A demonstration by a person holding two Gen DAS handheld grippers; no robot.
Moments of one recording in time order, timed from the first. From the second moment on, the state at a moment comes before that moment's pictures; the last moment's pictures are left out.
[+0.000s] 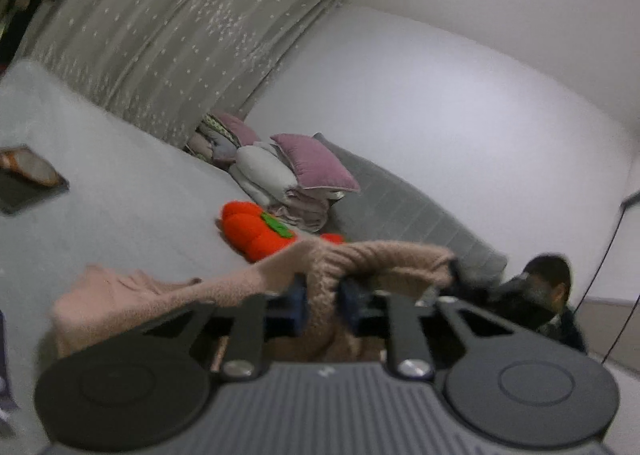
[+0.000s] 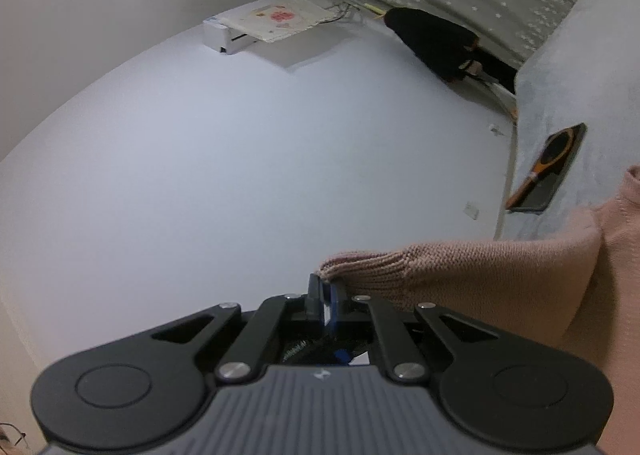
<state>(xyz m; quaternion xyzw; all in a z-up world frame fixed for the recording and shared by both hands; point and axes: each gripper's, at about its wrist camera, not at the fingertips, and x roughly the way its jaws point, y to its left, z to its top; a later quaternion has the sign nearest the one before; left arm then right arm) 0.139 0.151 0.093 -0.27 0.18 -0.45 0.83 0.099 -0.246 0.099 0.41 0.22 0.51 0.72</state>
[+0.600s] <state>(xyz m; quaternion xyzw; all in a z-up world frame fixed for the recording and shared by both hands) 0.148 0.169 0.058 -0.38 0.19 -0.47 0.78 0.080 -0.259 0.115 0.32 0.19 0.42 0.83</state>
